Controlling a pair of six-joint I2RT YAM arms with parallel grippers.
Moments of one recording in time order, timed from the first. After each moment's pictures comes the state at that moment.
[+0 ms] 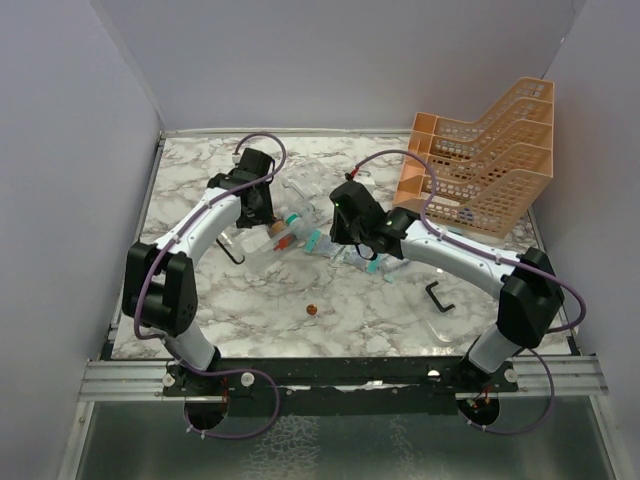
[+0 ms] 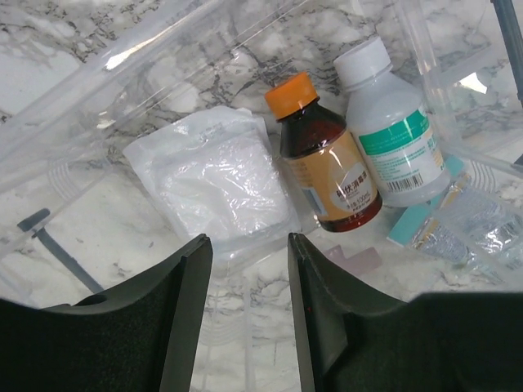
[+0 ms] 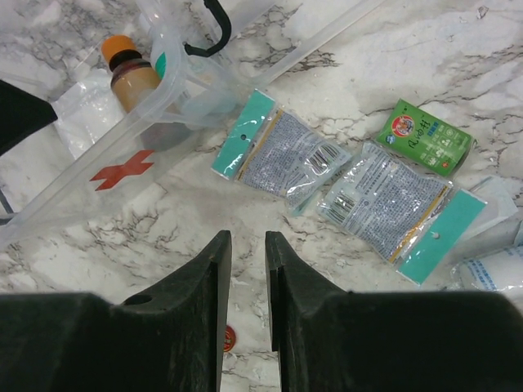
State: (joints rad) left arm -0.33 1.63 1.31 -0.77 -0.18 -0.46; right arm 0.86 1.63 1.30 -0.44 0.32 0.71
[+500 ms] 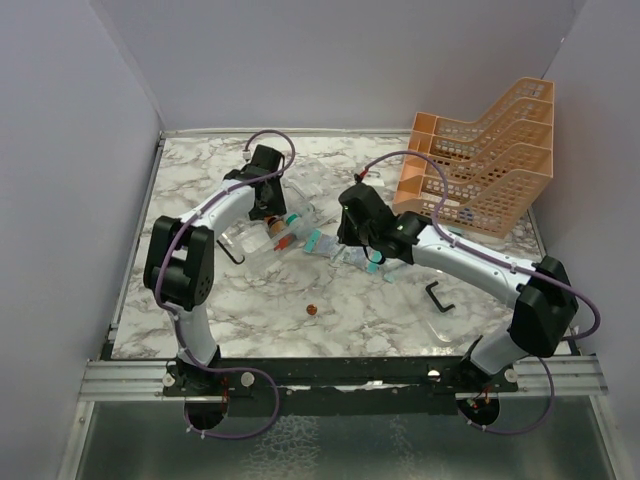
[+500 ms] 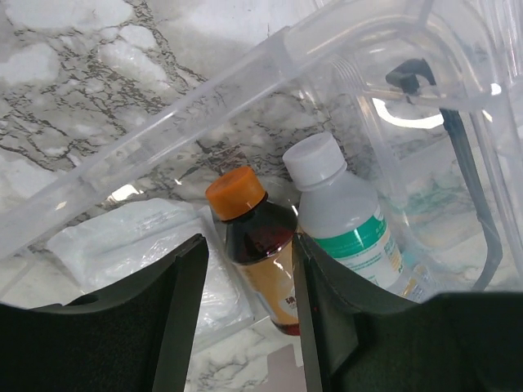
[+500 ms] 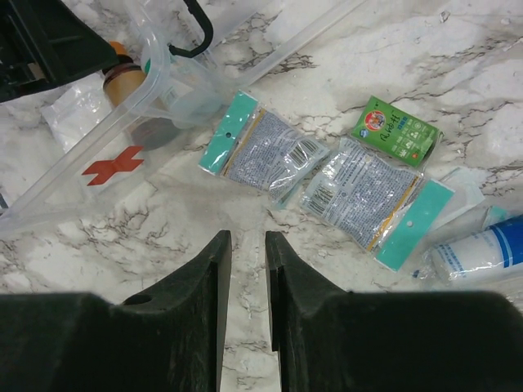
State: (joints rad) left arm -0.33 1.84 1.40 -0.62 -0.15 -0.51; right arm 0.85 1.55 1.24 -0.44 0.35 0.70
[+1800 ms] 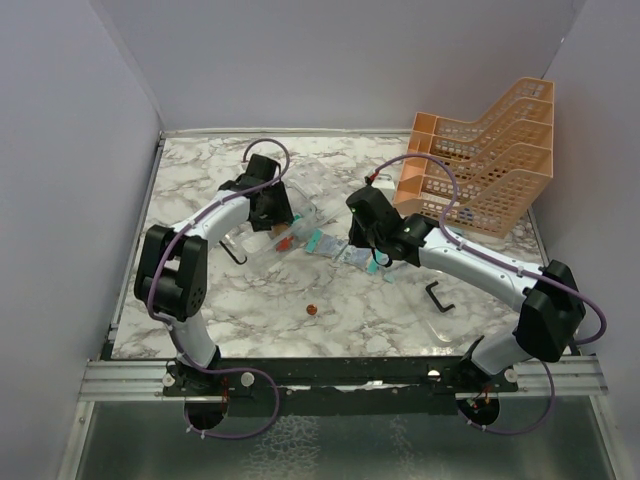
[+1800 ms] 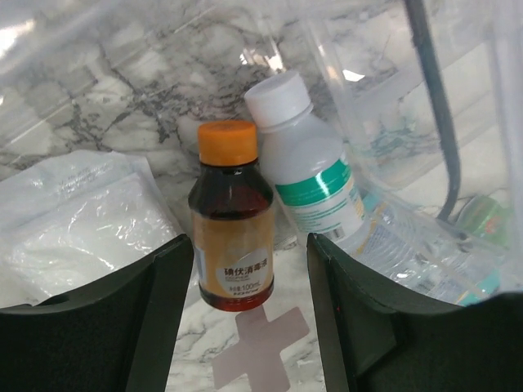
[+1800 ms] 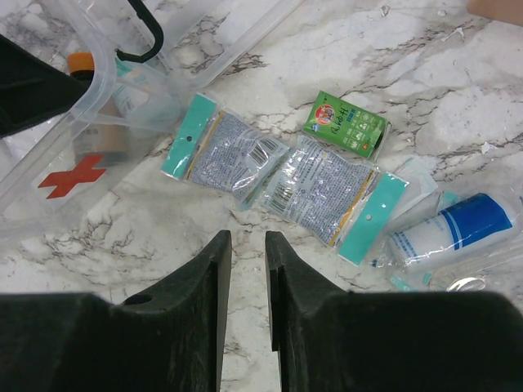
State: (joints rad) left arm -0.33 1.77 1.28 -0.52 0.02 -0.60; right arm 0.83 1.51 1.18 -0.47 0.41 0.70
